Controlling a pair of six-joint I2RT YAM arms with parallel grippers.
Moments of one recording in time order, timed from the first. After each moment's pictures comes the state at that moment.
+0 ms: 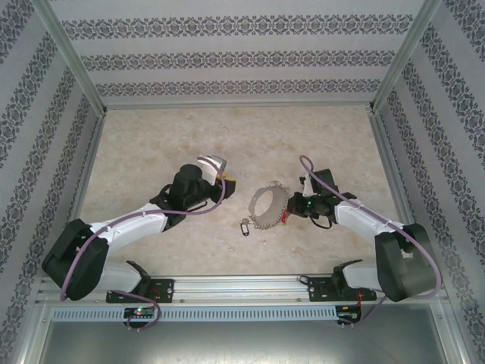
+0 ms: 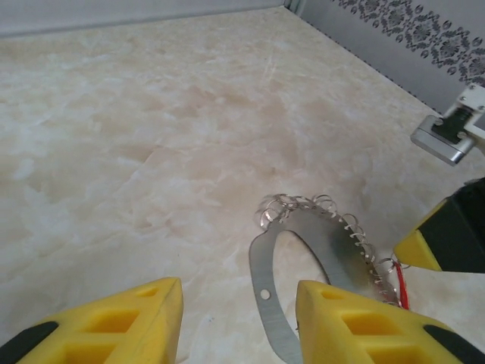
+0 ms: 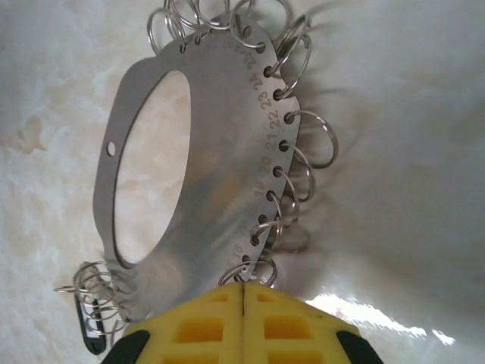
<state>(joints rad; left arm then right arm) -0.60 1.34 0.66 0.27 0.14 -0.21 0.26 1.30 0.55 -0.30 -0.39 0.52</state>
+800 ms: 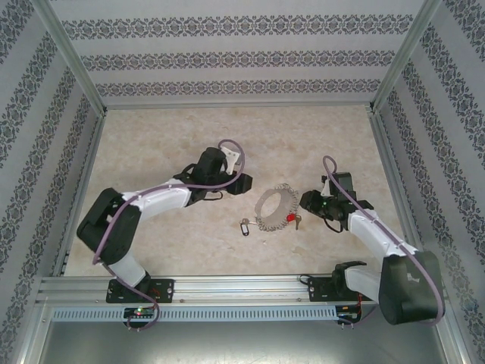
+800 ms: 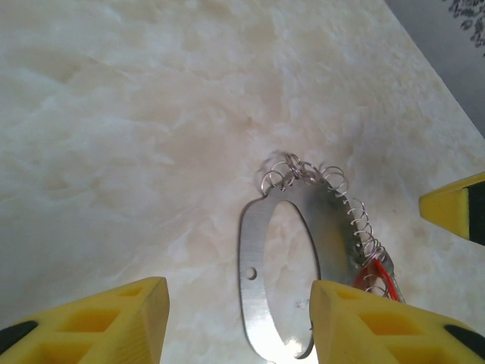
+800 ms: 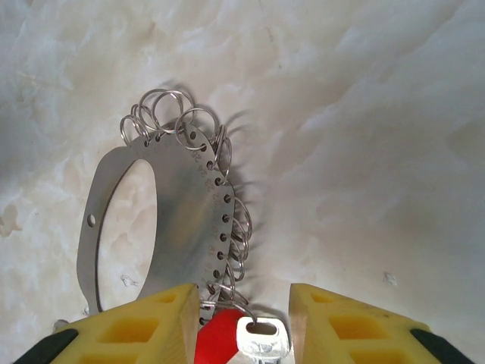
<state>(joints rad) -0.60 1.68 1.00 0.02 0.31 -0.37 0.09 1.16 0.51 -0.33 -0.34 0.55</state>
